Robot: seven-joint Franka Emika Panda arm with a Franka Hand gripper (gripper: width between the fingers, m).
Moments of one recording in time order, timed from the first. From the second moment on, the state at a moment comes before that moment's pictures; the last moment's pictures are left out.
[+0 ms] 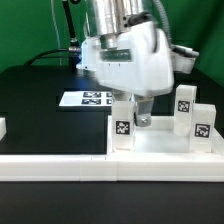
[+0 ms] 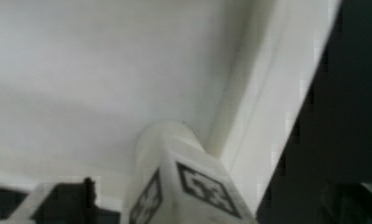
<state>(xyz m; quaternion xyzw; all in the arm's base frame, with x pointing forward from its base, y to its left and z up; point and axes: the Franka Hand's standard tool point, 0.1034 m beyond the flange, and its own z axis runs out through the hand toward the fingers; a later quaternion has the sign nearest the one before) 0.668 0.000 0.073 -0.82 0.56 -0.03 0.10</state>
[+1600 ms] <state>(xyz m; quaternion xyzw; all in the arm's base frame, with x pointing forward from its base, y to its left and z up) 0.663 -0.010 0.075 -0.93 0.36 -0.04 0.05</state>
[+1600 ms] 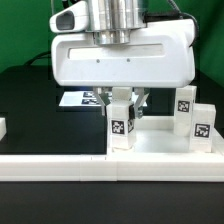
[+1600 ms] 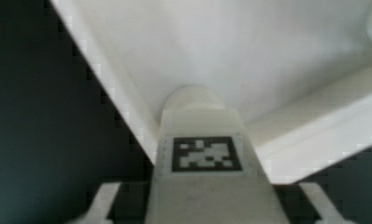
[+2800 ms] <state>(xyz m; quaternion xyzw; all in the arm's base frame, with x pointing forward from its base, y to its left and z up) 0.664 -0.002 0.075 -0.88 0.46 -0.05 0.09</state>
